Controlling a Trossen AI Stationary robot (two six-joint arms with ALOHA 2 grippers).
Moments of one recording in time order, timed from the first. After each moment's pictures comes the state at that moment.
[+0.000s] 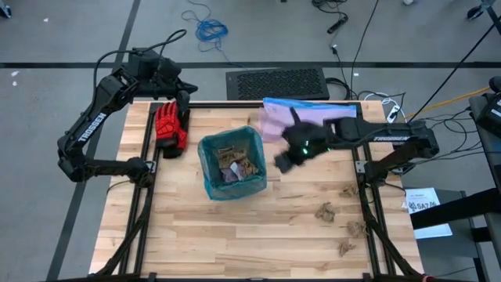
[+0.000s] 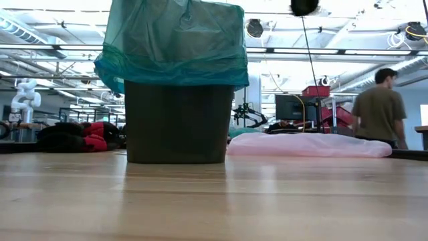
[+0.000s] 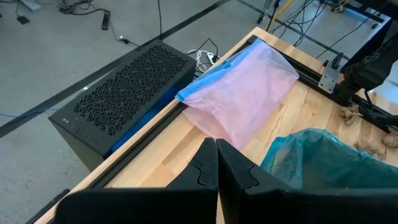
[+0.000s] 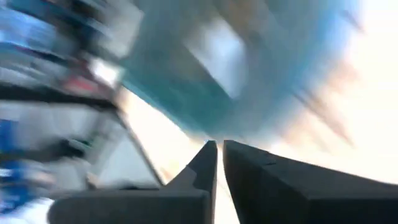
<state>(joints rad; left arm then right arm) 0.87 1.14 1.49 -0.93 0.34 -0.01 0.04 1.43 1.52 -0.88 -0.08 1.04</state>
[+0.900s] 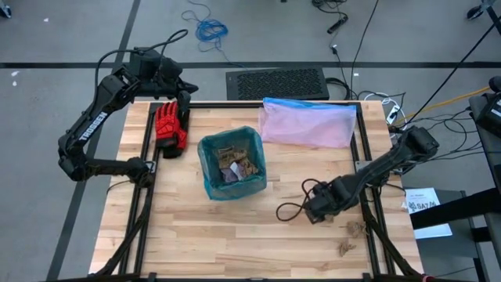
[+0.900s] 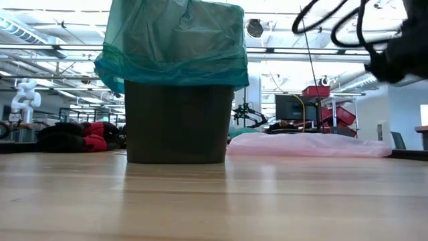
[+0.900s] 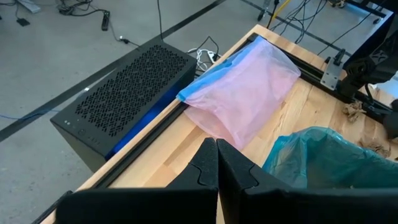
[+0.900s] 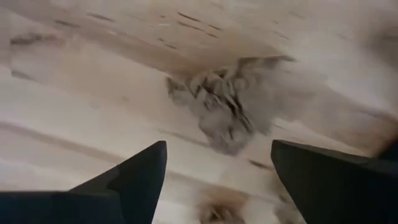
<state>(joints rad) 0.87 1.15 1.49 -0.92 0.34 0.01 0.50 1.46 0.88 -0.95 -0.21 1.68</state>
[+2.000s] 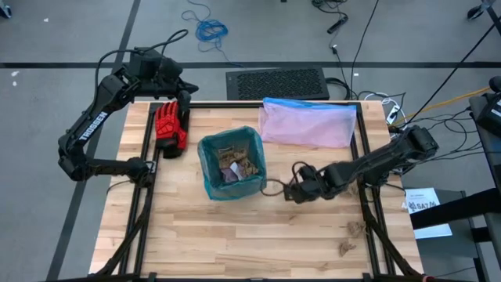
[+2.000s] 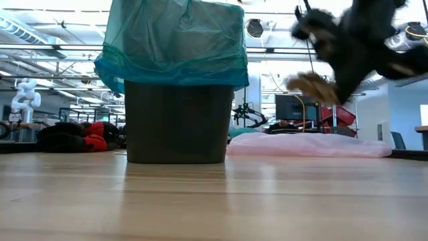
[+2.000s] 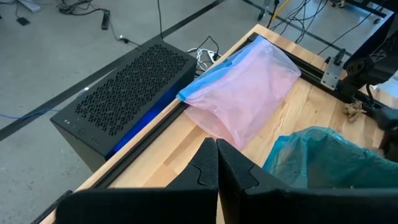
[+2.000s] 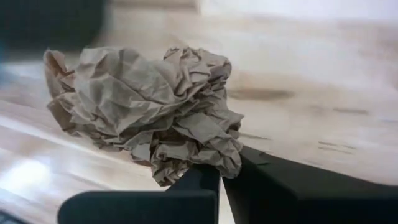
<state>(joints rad) 0.87 1.15 1.49 -0.92 0.34 0.01 0.33 1.46 1.00 -0.78 0.13 1.80</state>
